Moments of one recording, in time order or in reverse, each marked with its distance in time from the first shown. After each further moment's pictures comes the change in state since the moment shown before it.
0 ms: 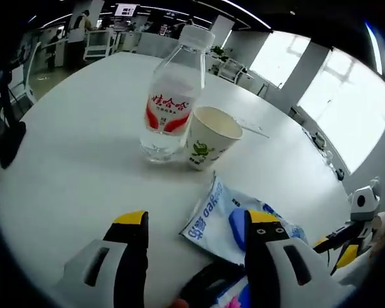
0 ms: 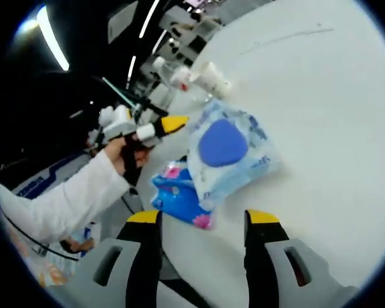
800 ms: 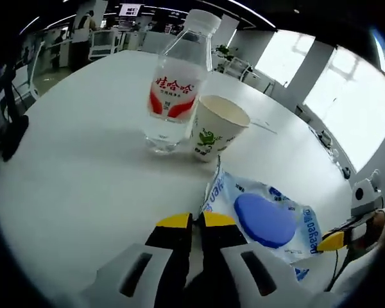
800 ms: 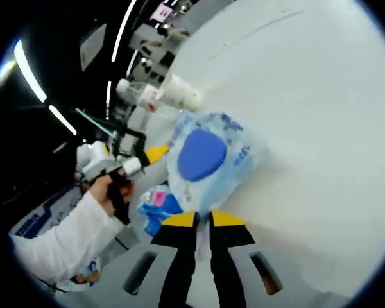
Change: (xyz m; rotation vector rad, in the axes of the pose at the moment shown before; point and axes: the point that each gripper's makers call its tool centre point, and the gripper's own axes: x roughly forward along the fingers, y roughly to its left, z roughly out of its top) left arm -0.001 -0.001 -0.013 0.052 -0.013 0.047; right arm 0.016 -0.024 0.025 0.110 -0.112 -0.090
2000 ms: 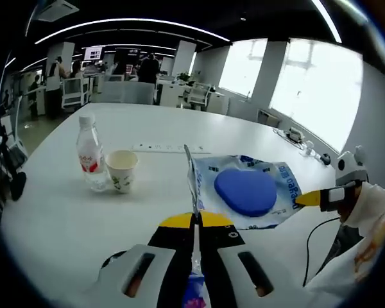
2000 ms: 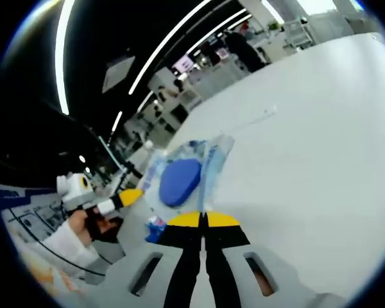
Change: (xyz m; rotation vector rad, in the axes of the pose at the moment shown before) left arm -0.086 -0.161 0.018 0.173 -0.194 -0.119; right arm -0.167 -0.011 0.041 -0.216 -0.394 -0.056
